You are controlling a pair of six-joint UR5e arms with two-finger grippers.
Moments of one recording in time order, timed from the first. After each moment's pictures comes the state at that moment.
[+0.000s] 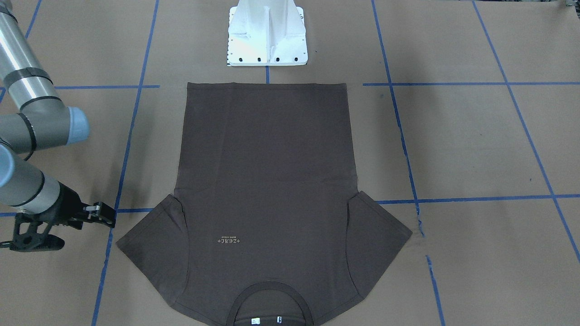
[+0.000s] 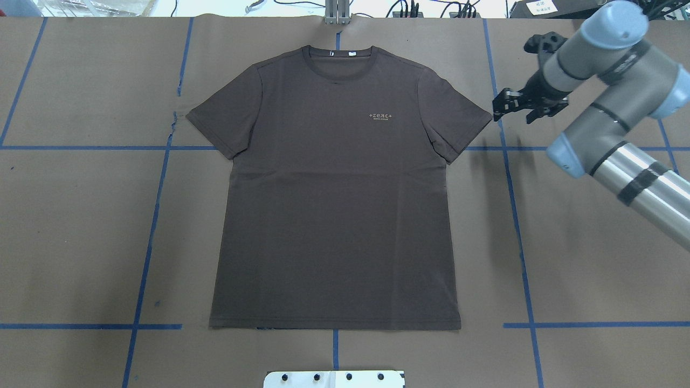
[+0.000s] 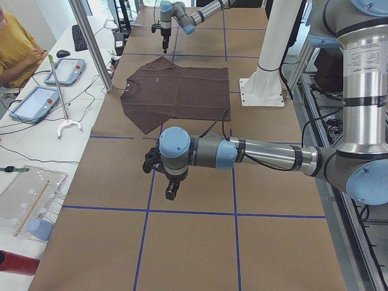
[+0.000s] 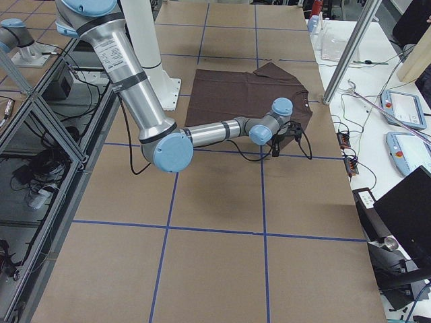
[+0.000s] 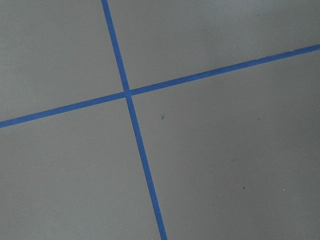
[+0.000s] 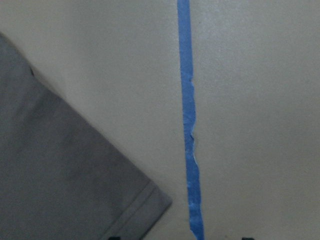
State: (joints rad) left arm -1.58 -1.46 -1.81 -1.54 -2.45 0.19; right arm 0.96 -1.05 1.19 -0.99 2.13 0.98
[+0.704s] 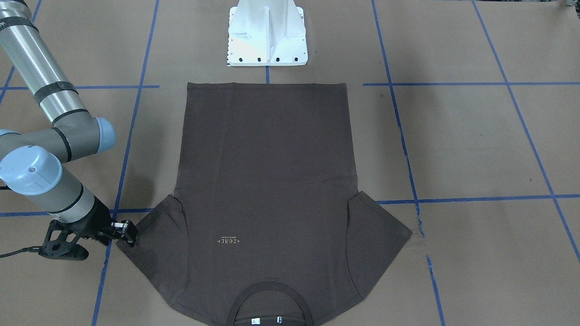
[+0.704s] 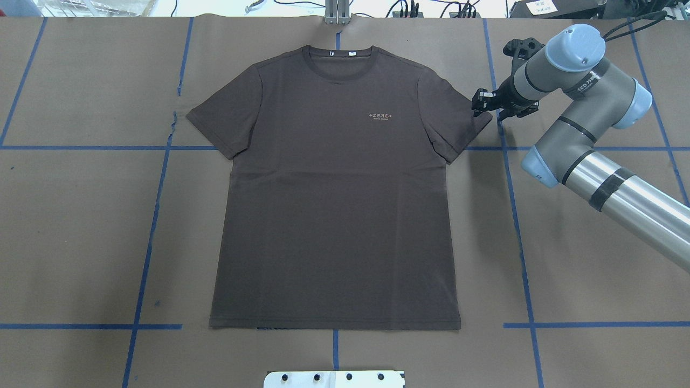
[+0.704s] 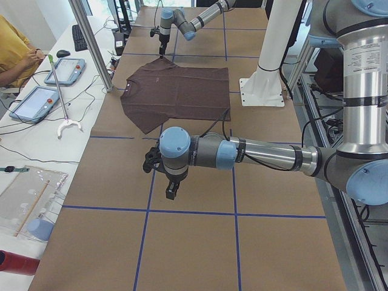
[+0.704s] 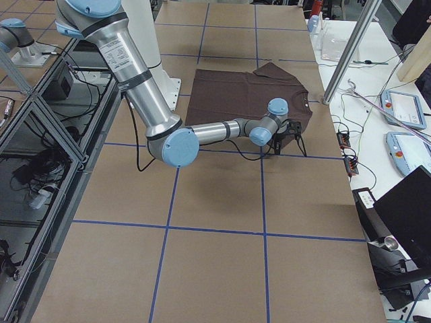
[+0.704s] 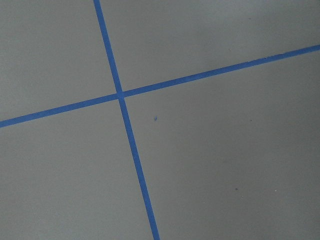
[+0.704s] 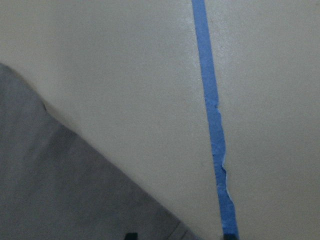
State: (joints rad) left arm -1.58 -1.46 -1.81 -1.54 -2.46 0.19; right arm 0.93 -1.02 1.13 -0.90 2.05 1.06
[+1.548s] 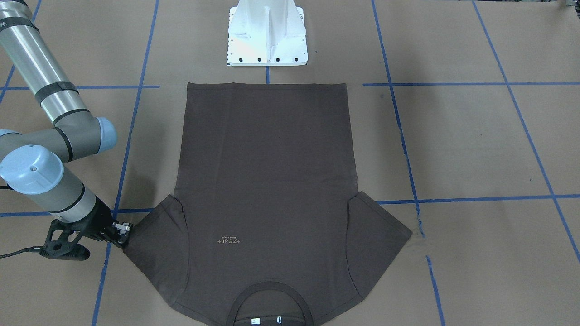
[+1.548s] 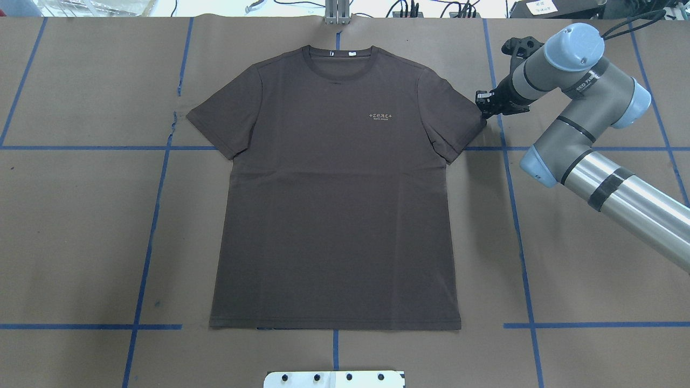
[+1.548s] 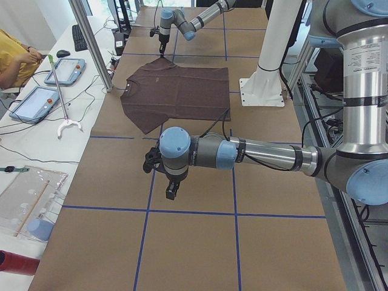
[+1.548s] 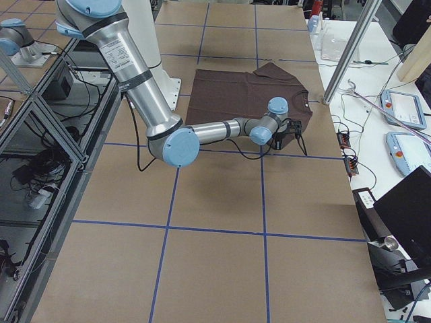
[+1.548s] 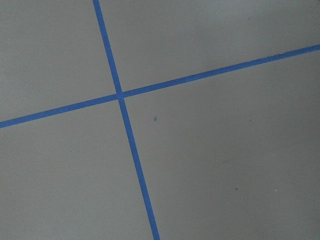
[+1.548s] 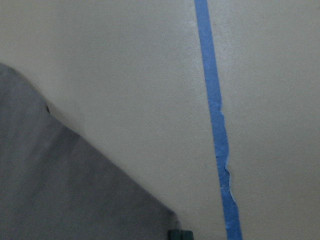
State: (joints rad) left arm -1.58 -1.46 -1.81 -1.54 -2.46 0.19; right arm 0.93 -1.01 1.14 -0.90 2.05 1.07
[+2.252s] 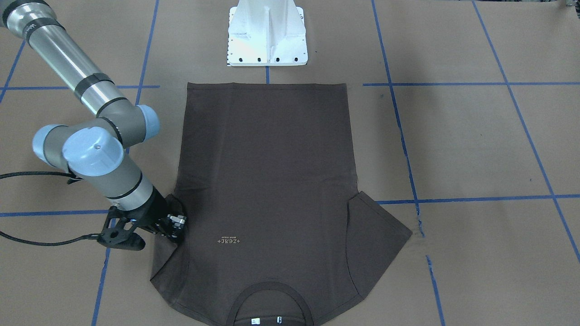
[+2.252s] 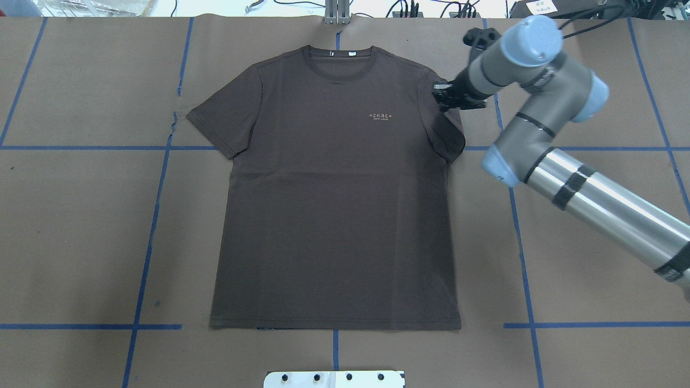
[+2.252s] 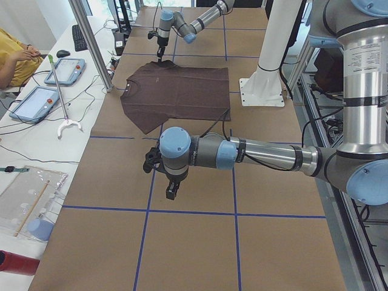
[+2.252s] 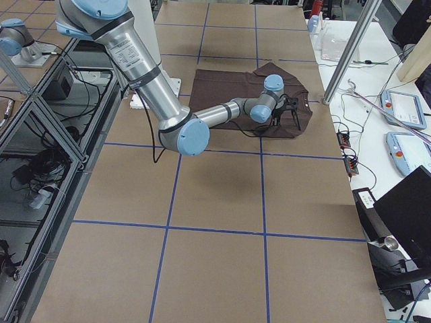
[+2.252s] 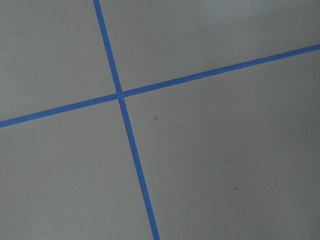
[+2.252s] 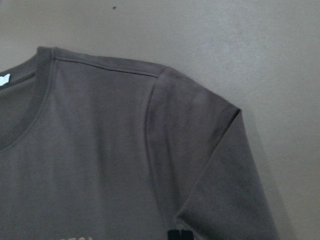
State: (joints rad) left arm -1.58 -1.46 -1.81 -1.54 -2.46 0.19; right arm 0.83 -0.86 1.16 -0.94 1.95 1.31
